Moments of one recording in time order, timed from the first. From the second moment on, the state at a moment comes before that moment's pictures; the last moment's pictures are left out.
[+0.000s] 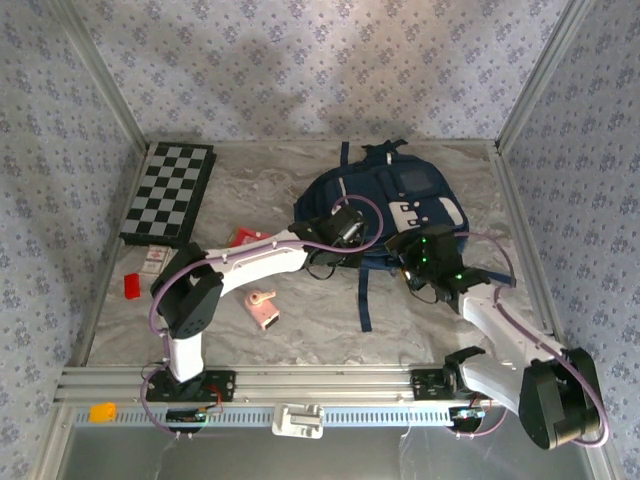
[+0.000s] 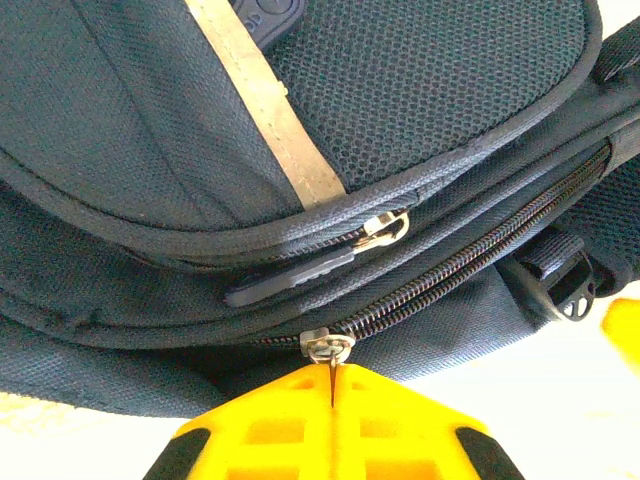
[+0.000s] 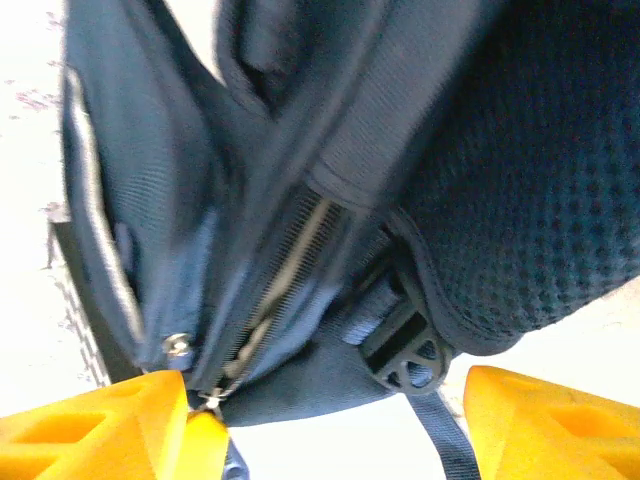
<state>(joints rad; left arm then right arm) -0.97 1.85 1.40 -0.48 -0.07 -0.67 0.34 1.07 0.55 -0.24 -0.17 1.29</state>
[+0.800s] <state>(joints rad) -0.96 1.85 1.42 -0.54 -0.10 -0.62 0.32 1.29 0.64 -0.16 -0.17 1.22</state>
